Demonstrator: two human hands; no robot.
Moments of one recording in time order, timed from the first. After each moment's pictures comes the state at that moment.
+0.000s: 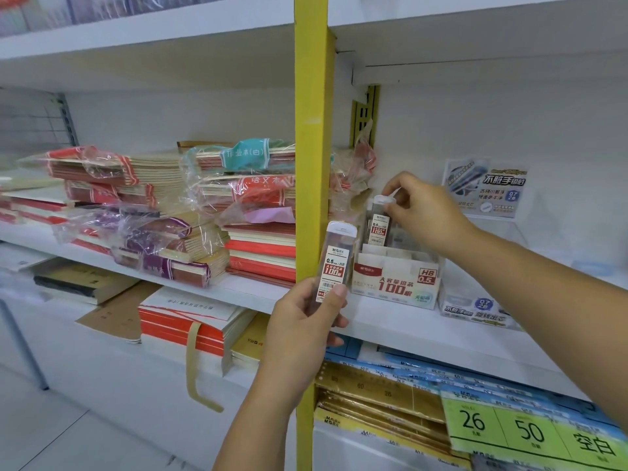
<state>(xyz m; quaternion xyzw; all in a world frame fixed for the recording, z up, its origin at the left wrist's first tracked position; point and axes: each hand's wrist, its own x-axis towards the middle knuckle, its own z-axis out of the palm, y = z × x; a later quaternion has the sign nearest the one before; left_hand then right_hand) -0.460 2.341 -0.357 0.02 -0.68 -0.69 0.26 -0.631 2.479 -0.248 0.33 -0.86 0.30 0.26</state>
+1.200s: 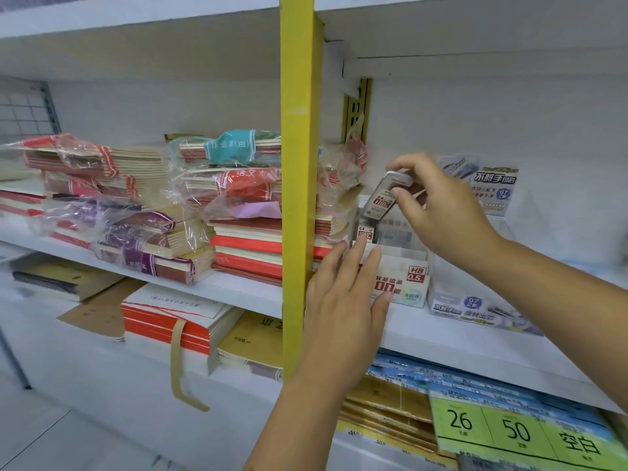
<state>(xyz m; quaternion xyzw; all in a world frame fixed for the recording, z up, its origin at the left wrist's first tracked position) -0.503 2.381 -0.364 -0.03 -0.90 -0.18 0.40 -0.602 2.505 -0.246 0.41 -0.78 0.30 0.36</state>
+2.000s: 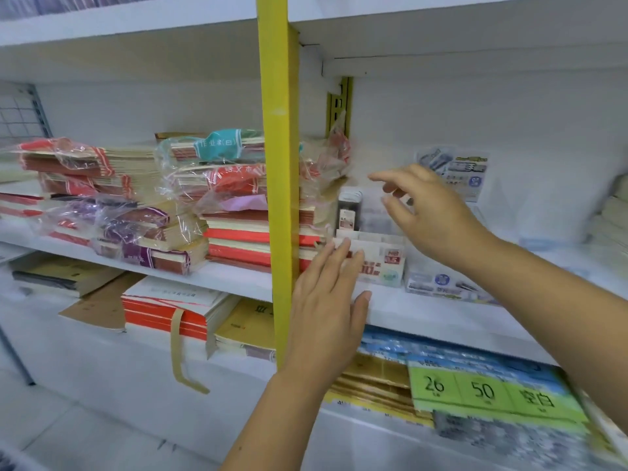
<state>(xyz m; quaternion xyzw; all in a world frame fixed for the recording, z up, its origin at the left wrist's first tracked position) -0.484 2.385 -0.377 -0.07 -0.89 -0.18 0.41 -0.572 2.527 -0.248 0.38 -0.84 0.26 0.29</state>
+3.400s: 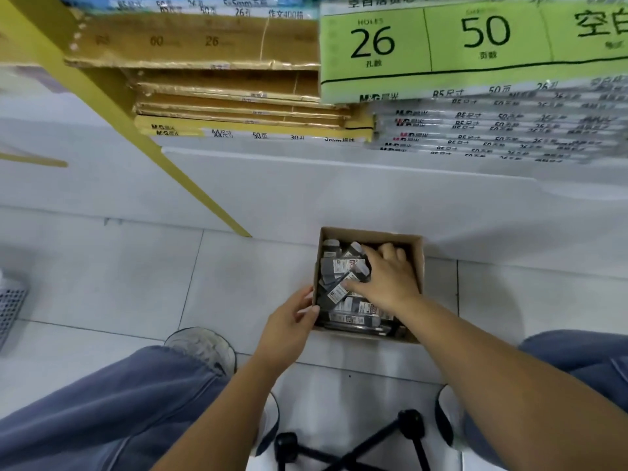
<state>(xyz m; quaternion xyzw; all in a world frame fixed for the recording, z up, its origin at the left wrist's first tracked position) -0.353 2.467 -0.737 0.21 -0.77 -0.57 -0.20 -0.469 2.650 -0.779 0.08 -0.96 0.16 -0.21</state>
